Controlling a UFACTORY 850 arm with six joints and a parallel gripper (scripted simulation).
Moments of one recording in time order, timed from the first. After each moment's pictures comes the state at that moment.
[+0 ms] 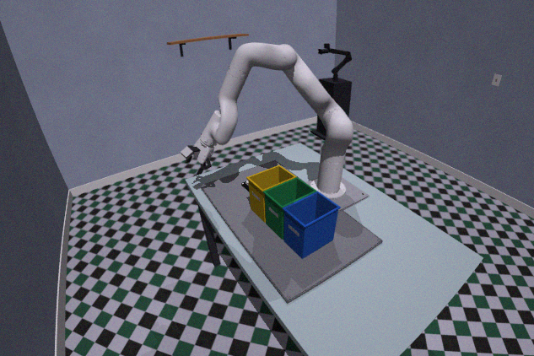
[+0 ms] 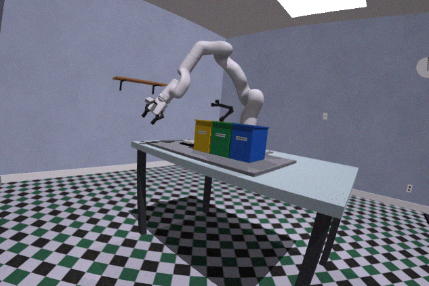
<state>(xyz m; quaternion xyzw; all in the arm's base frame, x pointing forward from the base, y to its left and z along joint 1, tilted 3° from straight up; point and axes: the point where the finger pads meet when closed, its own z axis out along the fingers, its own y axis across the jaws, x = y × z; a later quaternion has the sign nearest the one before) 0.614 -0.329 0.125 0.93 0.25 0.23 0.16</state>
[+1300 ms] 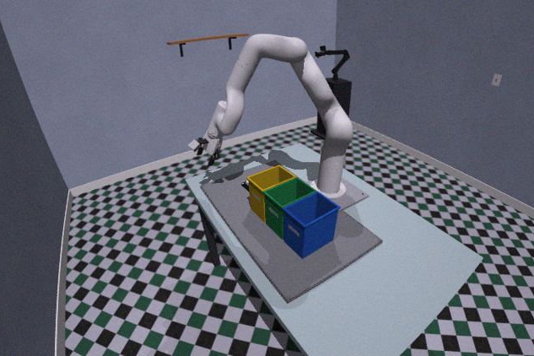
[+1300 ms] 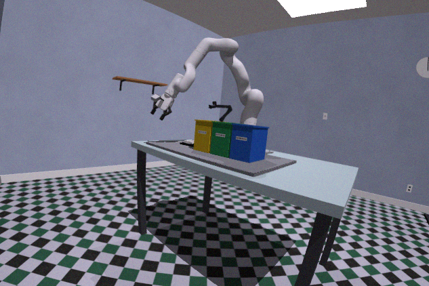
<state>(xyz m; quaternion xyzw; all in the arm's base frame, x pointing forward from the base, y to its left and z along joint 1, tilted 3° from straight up) 0.548 -0.334 0.154 0.95 0.20 0.16 0.15</state>
